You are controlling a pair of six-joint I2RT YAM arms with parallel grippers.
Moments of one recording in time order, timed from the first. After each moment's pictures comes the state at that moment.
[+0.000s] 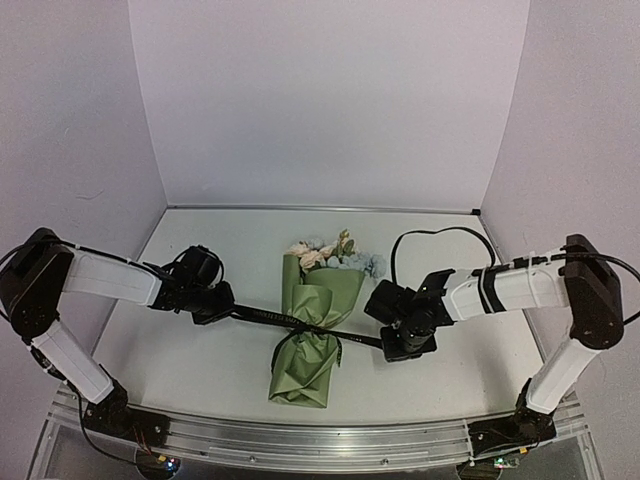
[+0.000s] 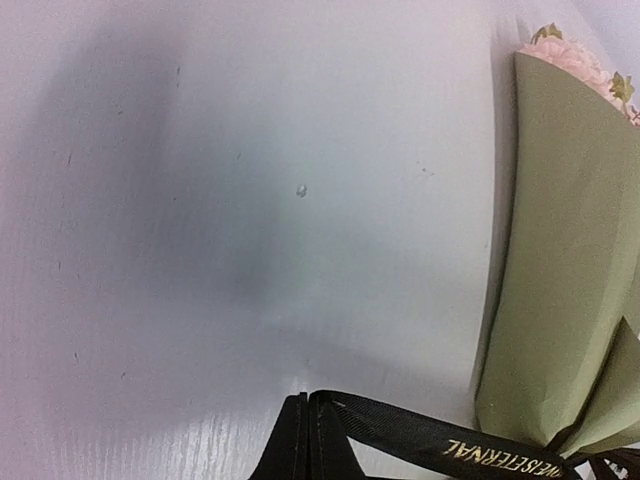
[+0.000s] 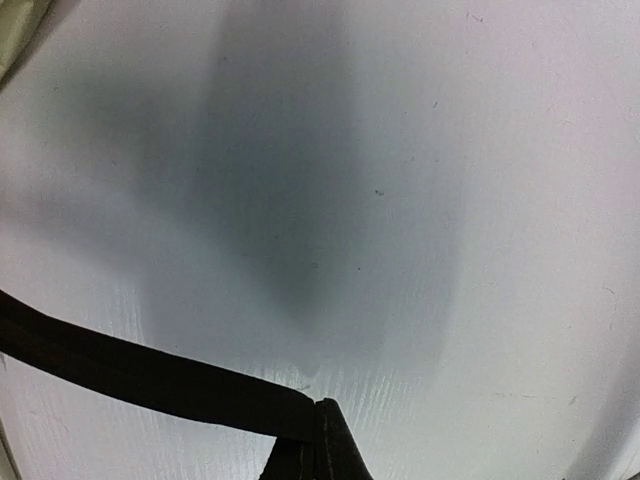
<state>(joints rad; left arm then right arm) -0.60 1.56 0.71 -0.08 -0.03 -0.87 0.97 1.70 1.00 -0.74 0.26 0.82</state>
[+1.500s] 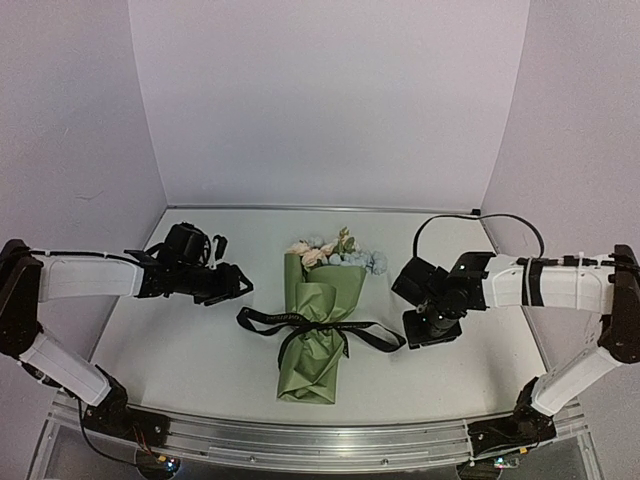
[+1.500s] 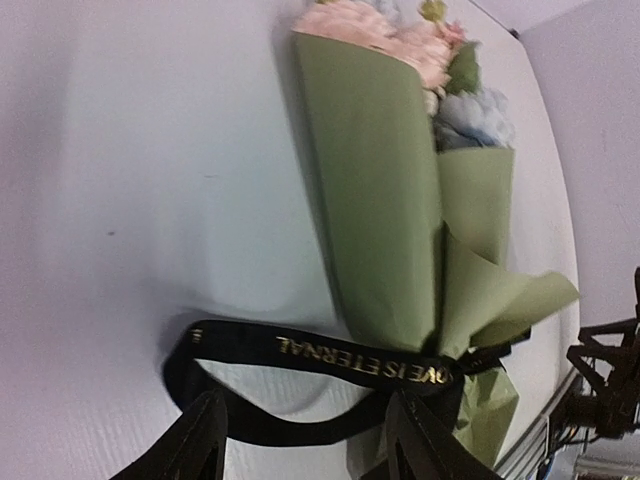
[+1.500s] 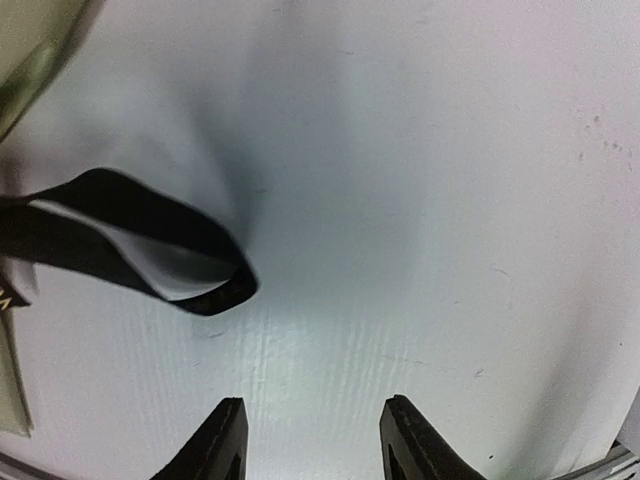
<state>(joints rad) -0.56 1.42 0.76 -0.11 0.23 -0.64 0.91 1.49 0.99 -0.88 0.26 0.73</state>
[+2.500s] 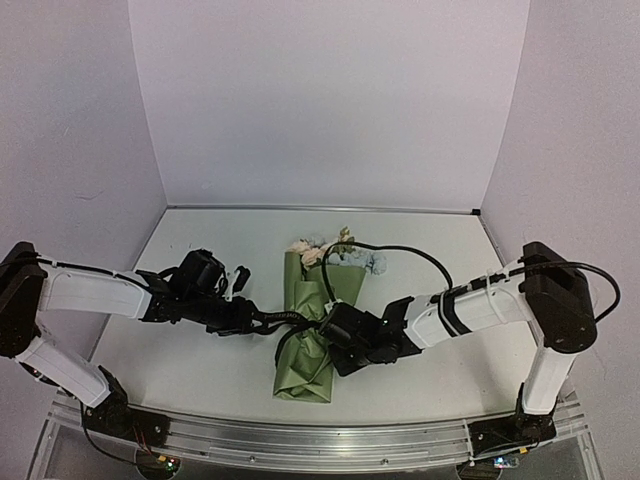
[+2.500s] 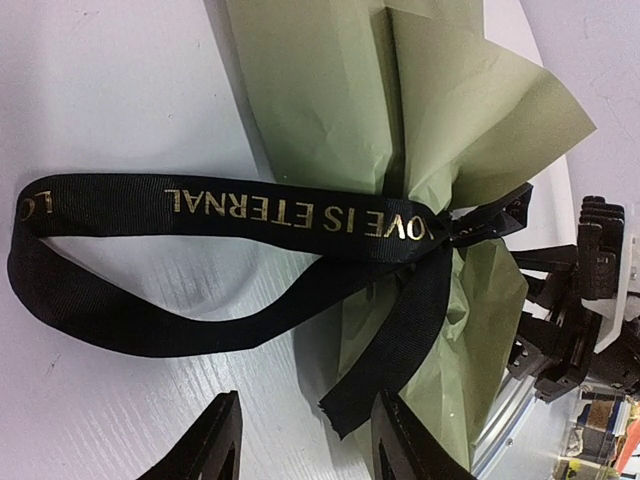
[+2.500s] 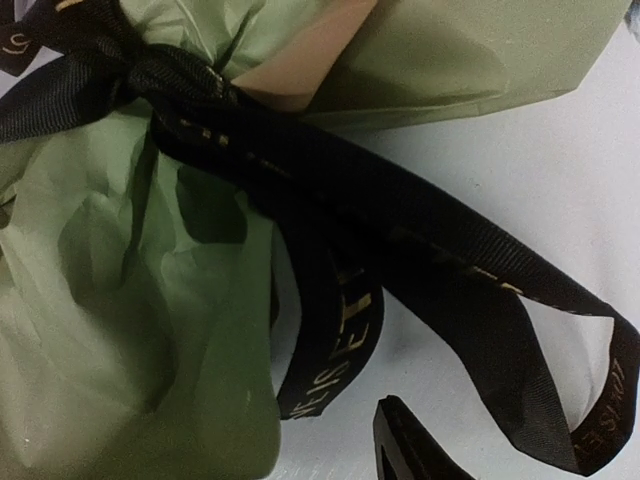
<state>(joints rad) -0.74 1.42 0.66 -0.07 0.31 -0.66 1.17 1.87 1.08 -0.36 0.34 0.59</state>
